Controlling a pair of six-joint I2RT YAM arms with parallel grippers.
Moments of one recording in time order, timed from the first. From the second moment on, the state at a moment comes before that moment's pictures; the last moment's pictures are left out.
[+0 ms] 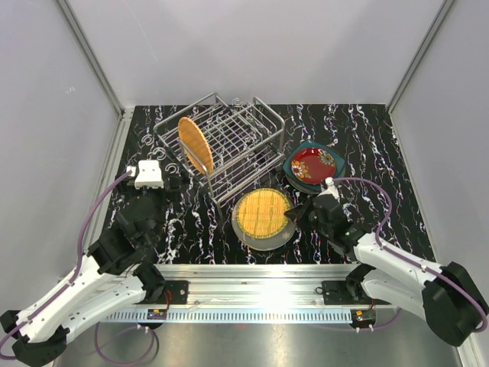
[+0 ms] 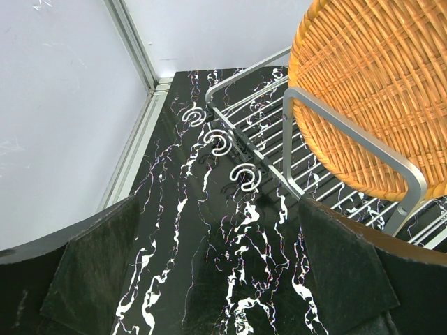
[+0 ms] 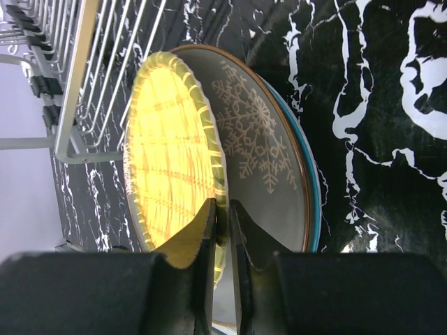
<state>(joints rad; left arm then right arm) -0.82 0.55 0.74 -0.31 -0.95 0.04 0.64 1.00 0.36 0.07 0.07 1.03</state>
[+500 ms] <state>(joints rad) -0.82 0.55 0.74 -0.31 -0.95 0.04 0.64 0.84 0.47 -0.07 0.06 0.82</state>
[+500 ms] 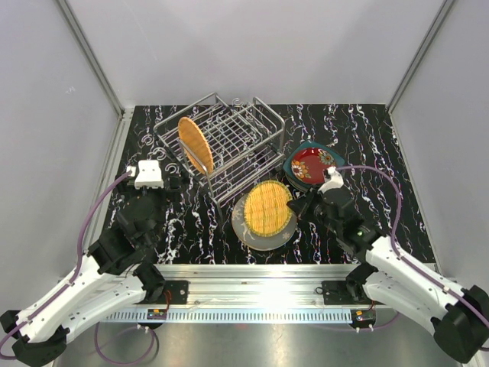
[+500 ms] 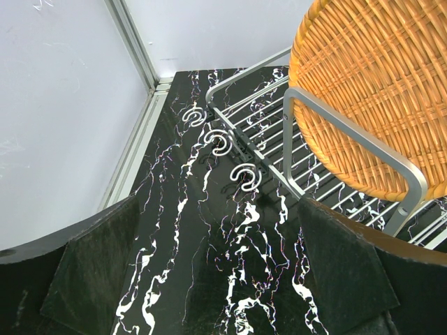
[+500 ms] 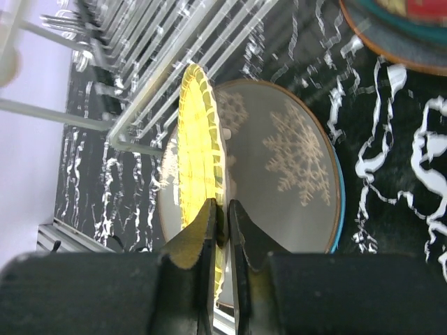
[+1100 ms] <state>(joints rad) -0.82 0.56 0.74 -0.31 -0.96 0.04 0.64 0.82 0.90 -0.21 0.06 0.52</state>
